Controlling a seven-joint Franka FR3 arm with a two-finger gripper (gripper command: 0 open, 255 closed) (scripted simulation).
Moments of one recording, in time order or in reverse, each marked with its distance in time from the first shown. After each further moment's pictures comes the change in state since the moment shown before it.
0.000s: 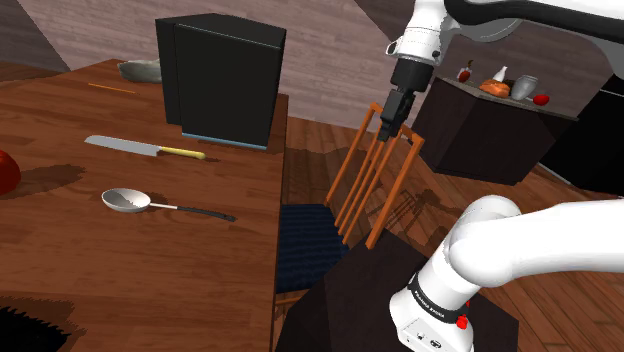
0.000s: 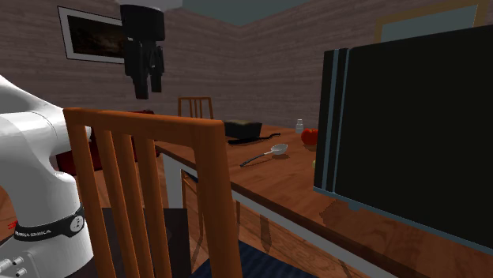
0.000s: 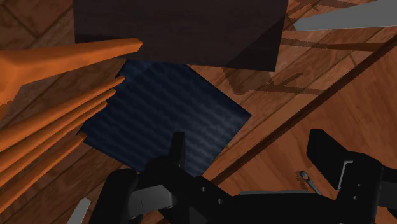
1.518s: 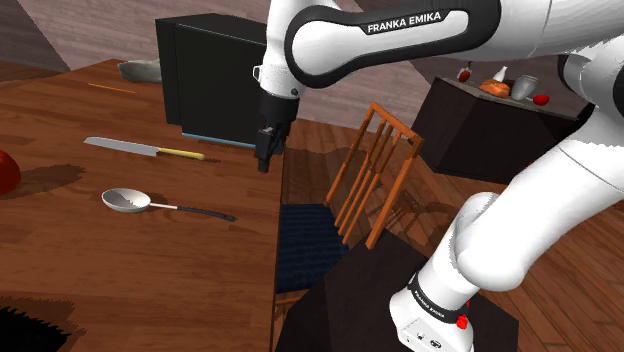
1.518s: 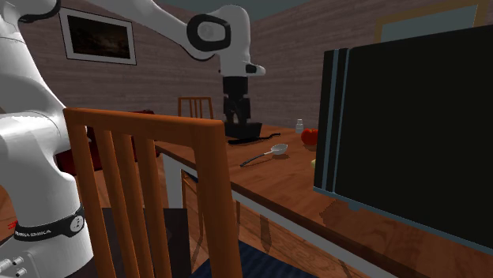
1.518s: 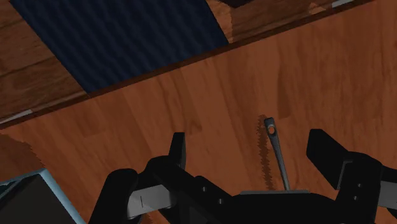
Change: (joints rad) arm 0.159 0.607 0.290 0.186 -0.026 0.517 0.038
